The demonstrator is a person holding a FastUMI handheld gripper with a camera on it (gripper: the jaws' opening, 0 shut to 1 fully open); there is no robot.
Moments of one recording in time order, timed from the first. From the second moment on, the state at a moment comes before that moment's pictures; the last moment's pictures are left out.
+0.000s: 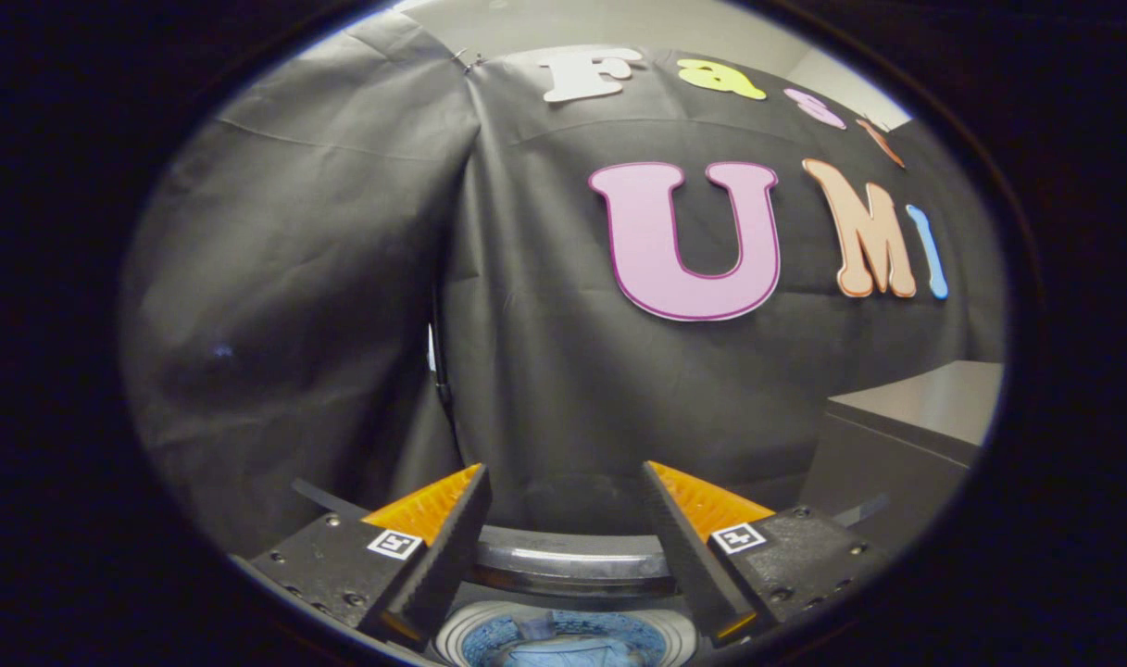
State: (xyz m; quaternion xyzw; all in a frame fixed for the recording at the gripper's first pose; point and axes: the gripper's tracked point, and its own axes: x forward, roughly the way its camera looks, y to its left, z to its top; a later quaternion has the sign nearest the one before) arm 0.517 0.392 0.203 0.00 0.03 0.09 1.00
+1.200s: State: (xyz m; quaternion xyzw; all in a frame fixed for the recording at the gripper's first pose) arm 0.394 0.448 0.131 -0.02 0.05 0.13 0.99
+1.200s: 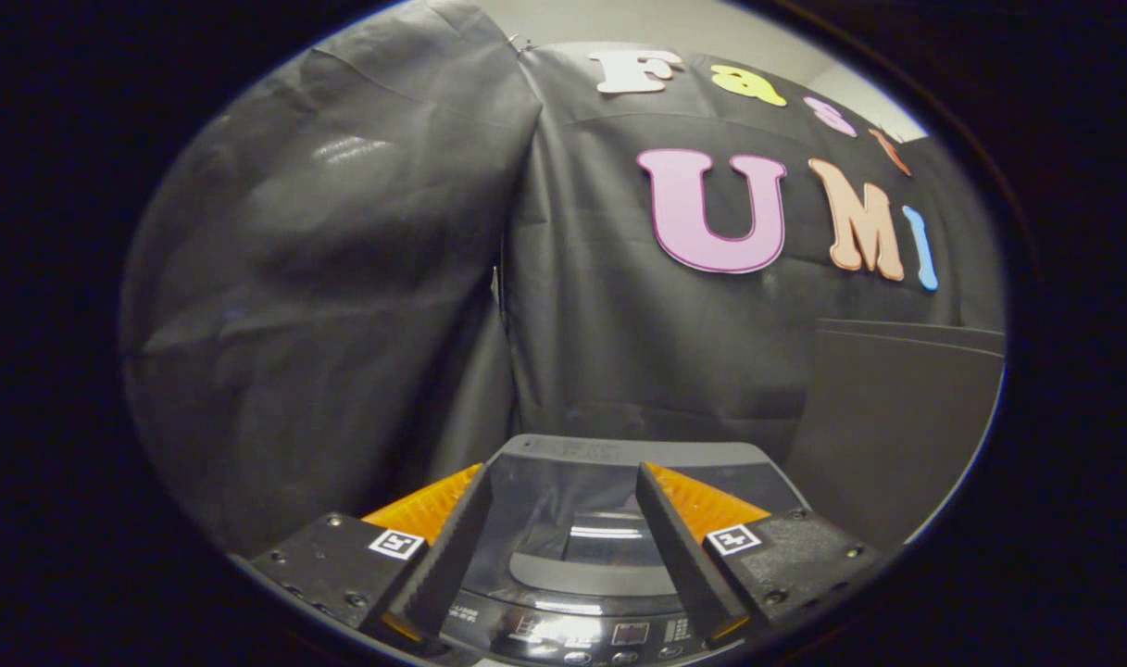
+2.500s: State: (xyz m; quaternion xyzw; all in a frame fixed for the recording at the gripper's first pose) arm 0.238 0.316 0.199 -0.04 0.07 0.09 0.99
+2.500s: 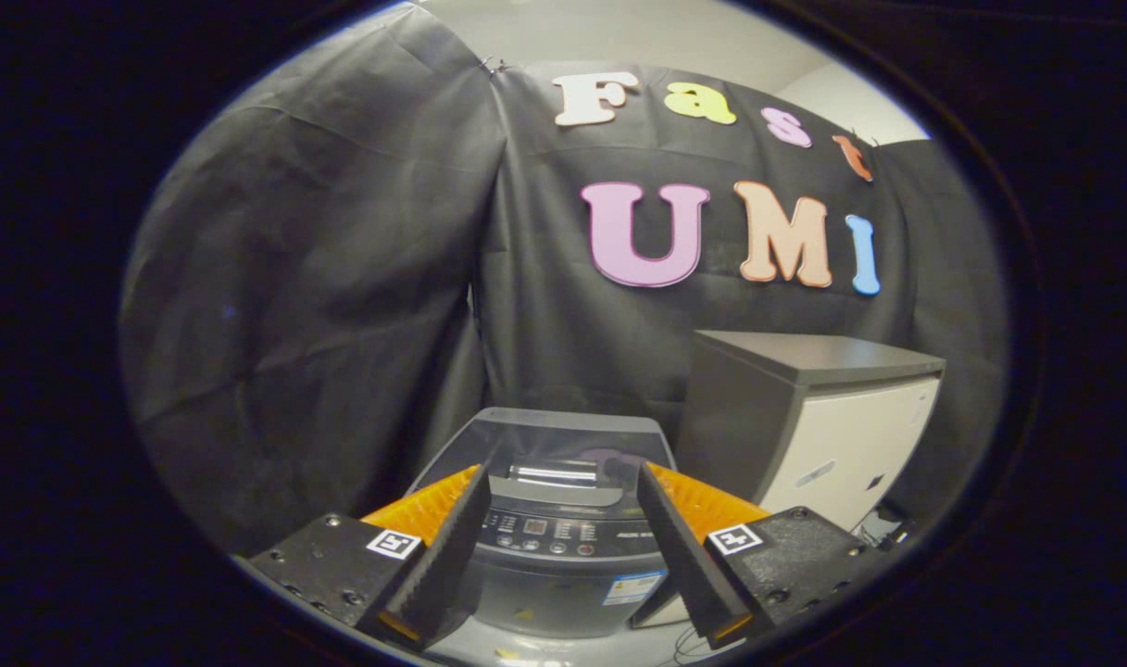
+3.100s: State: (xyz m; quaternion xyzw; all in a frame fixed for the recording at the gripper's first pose) arm 0.179 0.211 0.262 0.01 0.02 0.05 1.00
